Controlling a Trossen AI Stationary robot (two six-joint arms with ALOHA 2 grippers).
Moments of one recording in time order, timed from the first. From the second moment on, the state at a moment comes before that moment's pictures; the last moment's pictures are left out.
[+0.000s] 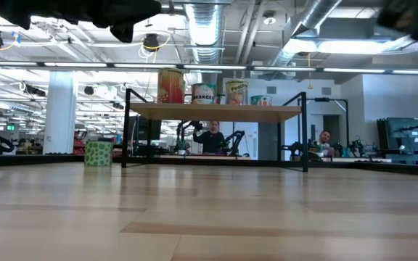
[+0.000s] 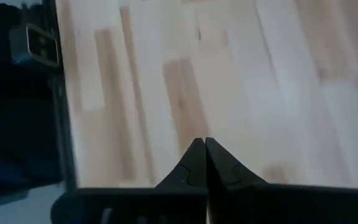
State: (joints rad) left arm -0.19 1.01 0.45 0.52 -0.17 0.13; right arm 0.68 1.43 1.10 -0.74 0.27 0.87
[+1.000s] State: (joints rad) left arm -0.18 1.01 0.45 0.50 -0.17 0.12; right arm 1.01 1.90 1.58 -1.32 -0.17 1.59
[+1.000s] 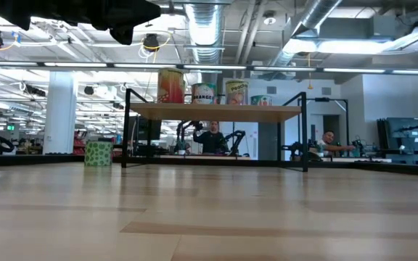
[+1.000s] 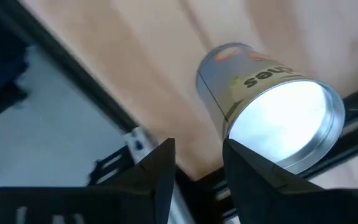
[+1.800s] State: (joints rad) left arm -0.18 1.01 0.45 0.49 -0.17 0.12; right arm 1.04 1.89 1.53 -1.40 -0.15 1.55
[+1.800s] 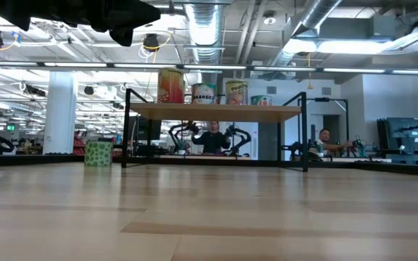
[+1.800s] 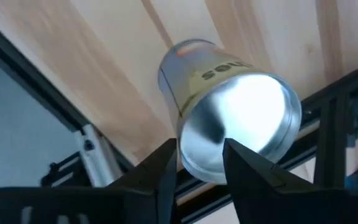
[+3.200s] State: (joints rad) left arm -0.18 1.01 0.45 0.51 -0.22 0.14; right arm 0.12 1.89 1.59 -1.06 0.24 -0.09
